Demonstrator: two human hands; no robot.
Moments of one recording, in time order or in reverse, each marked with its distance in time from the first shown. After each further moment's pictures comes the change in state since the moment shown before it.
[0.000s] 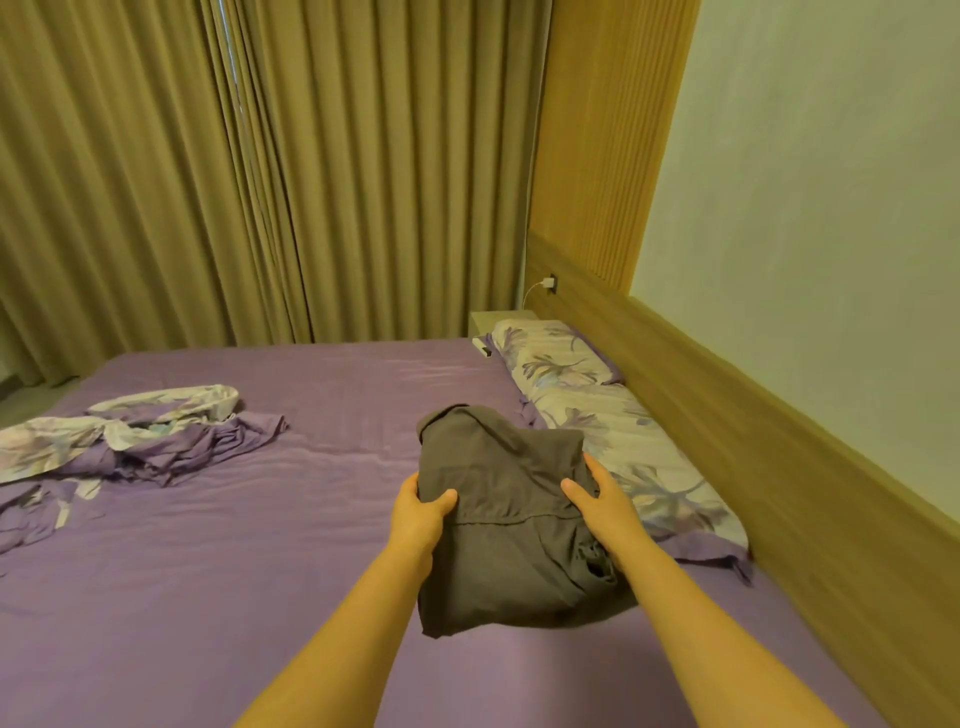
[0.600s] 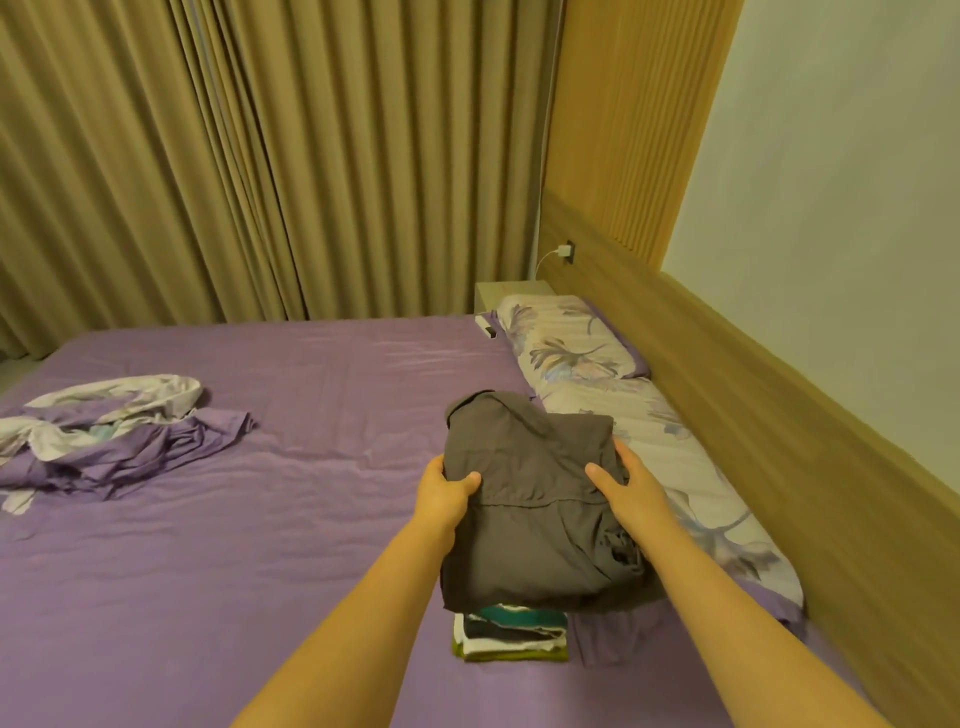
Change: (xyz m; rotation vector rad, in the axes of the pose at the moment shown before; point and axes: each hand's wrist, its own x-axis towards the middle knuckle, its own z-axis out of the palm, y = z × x) left_hand 0.201 0.002 0.111 0.072 -0.023 -0.069; right_hand 0.207 0.040 -0.030 -0.008 0.030 0.019
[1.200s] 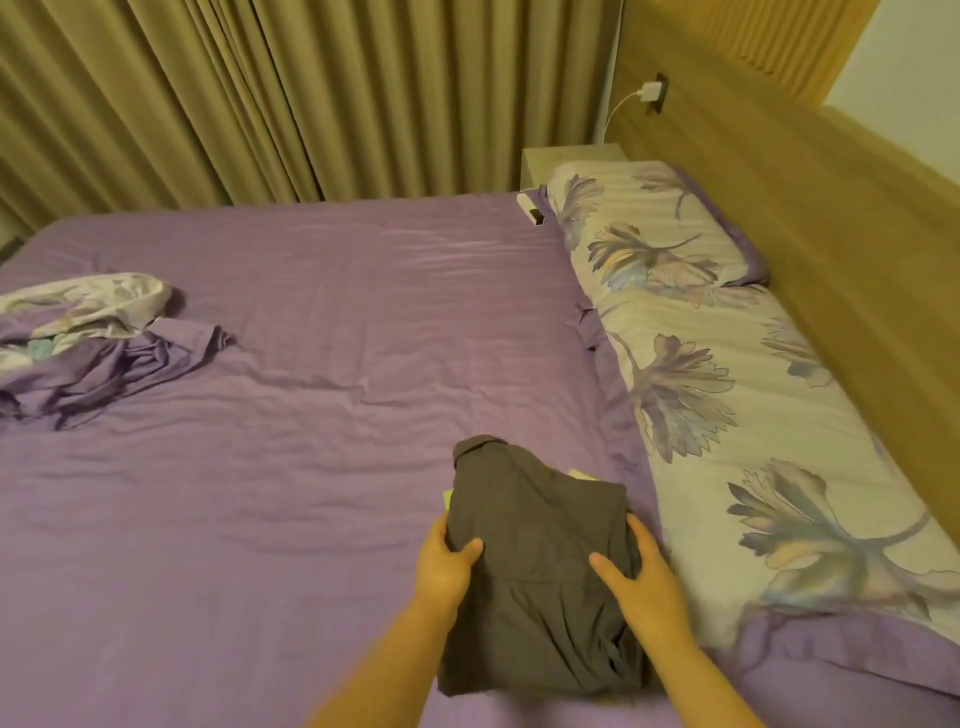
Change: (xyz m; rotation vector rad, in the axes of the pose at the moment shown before) left_hand 0.174 -0.195 0.026 0.182 0.108 -0.312; right_hand 0.119 0.216 0.111 -0.094 -0.141 0.318
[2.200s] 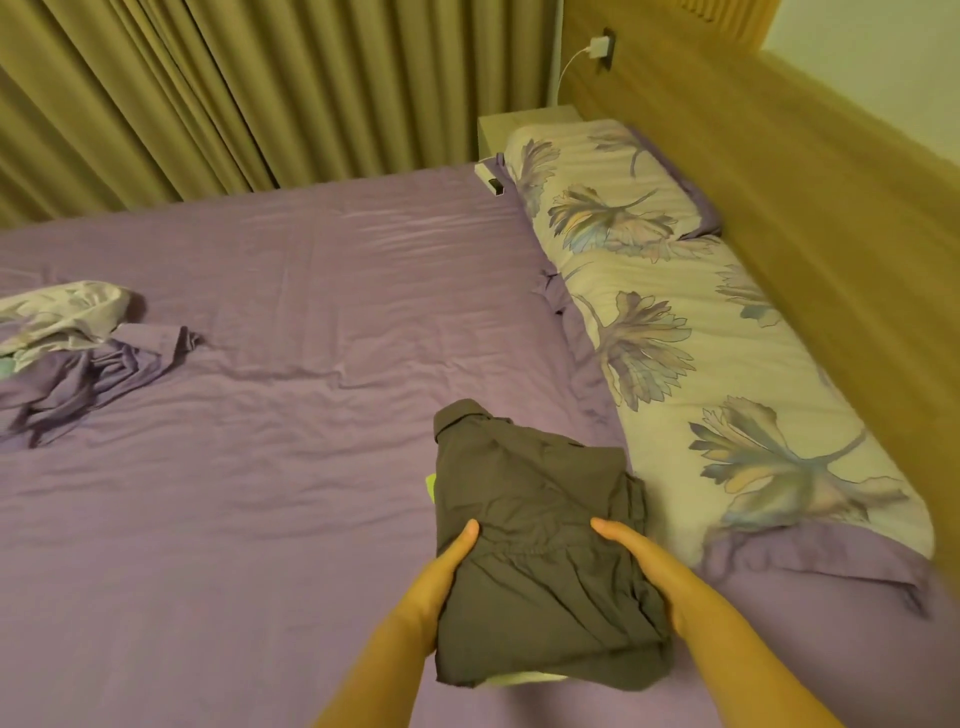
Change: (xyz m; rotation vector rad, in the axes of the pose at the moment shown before) left_hand -0.043 -0.022 -0.010 -0.407 -0.409 -0.377; right_hand -0.023 0.022 -0.029 0.705 -0.421 0.563
